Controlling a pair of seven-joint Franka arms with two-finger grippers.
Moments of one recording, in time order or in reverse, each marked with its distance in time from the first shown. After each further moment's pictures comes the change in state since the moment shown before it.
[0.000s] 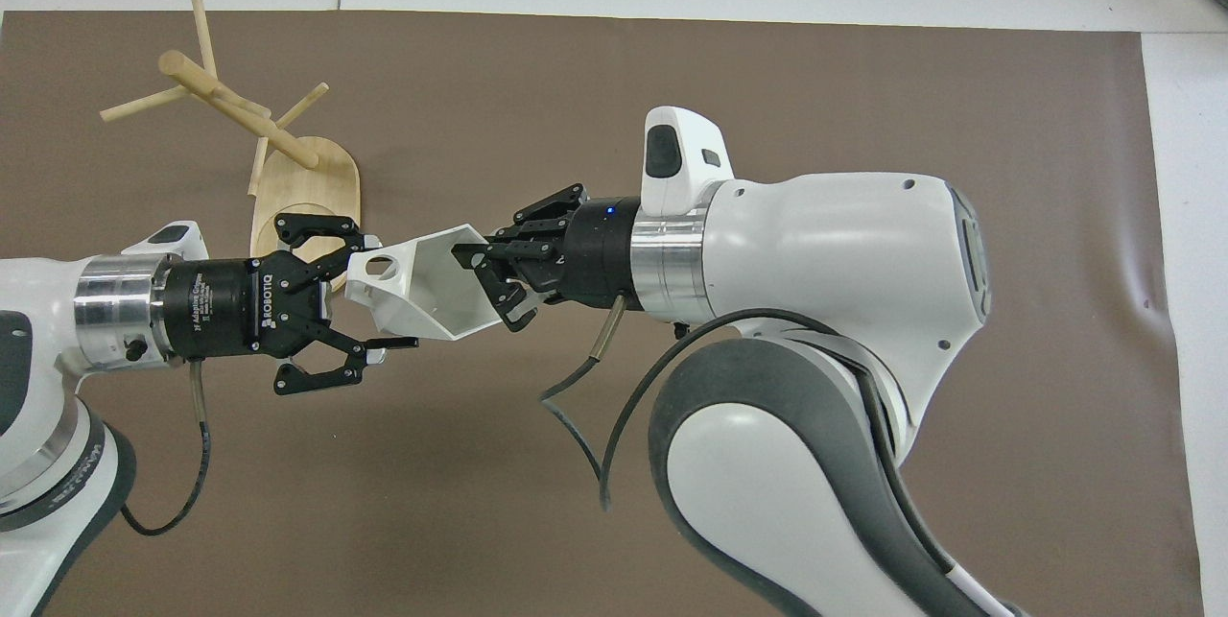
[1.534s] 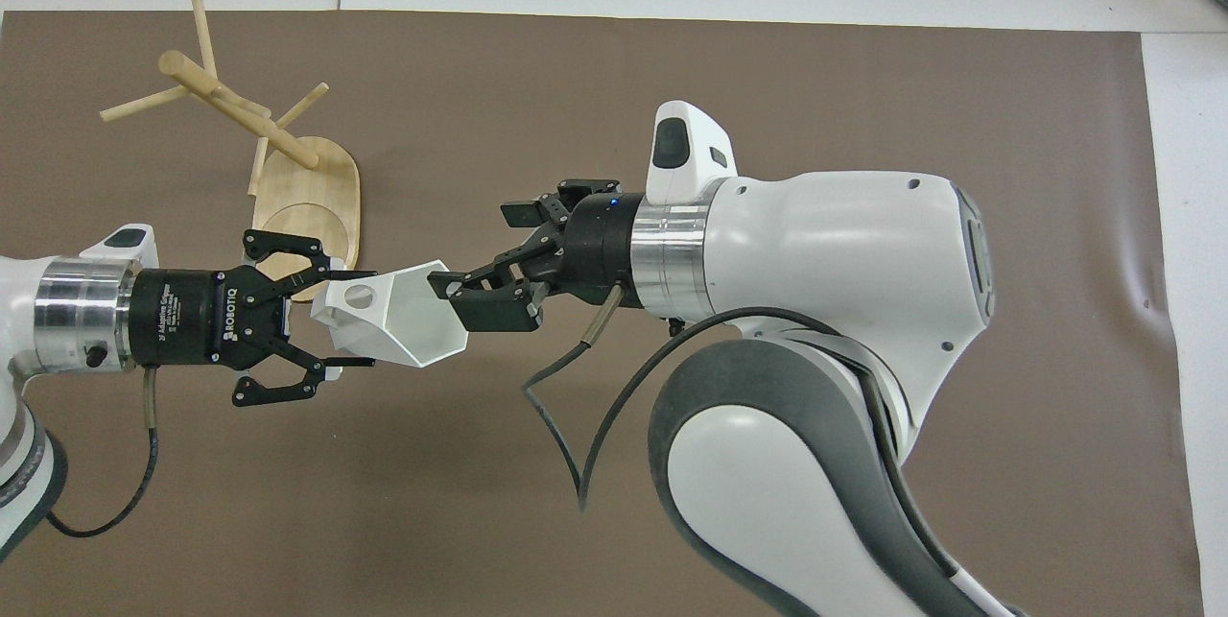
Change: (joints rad) left arm 0.066 -0.006 0.007 0.019 0.261 -0.024 -0.009; right arm 0.001 0.000 0.001 0.008 0.000 0.009 0.157
